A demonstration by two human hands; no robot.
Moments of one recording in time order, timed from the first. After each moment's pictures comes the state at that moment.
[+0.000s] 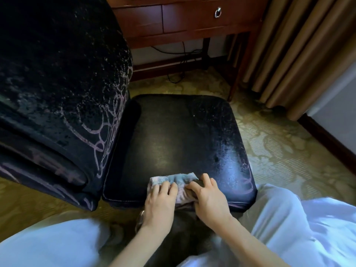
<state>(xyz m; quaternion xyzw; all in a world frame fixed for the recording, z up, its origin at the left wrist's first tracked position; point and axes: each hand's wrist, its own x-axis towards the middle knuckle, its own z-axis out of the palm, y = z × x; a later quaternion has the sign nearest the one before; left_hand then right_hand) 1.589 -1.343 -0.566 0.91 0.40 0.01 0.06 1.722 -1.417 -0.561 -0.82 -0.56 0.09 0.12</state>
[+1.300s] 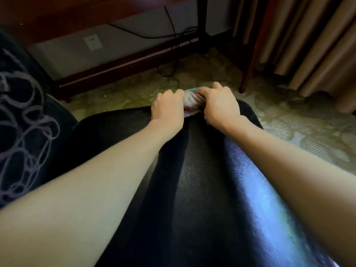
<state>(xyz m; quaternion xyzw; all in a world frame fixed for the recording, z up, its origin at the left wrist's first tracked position) 1.906 -1.024 -0.587 0.91 0.40 0.08 0.00 2.014 -1.098 -0.601 -0.86 -0.48 -0.01 0.18</state>
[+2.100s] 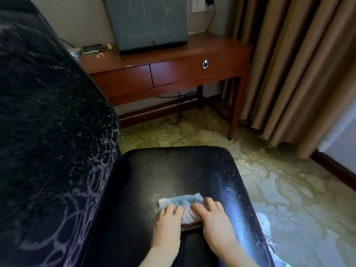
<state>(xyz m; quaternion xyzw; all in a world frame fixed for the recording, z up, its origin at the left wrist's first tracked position) 1.727 -1.224 -0.552 0.91 0.40 0.01 0.11 1.848 -1.303 -0.600 -0.83 -0.52 0.05 0.19</state>
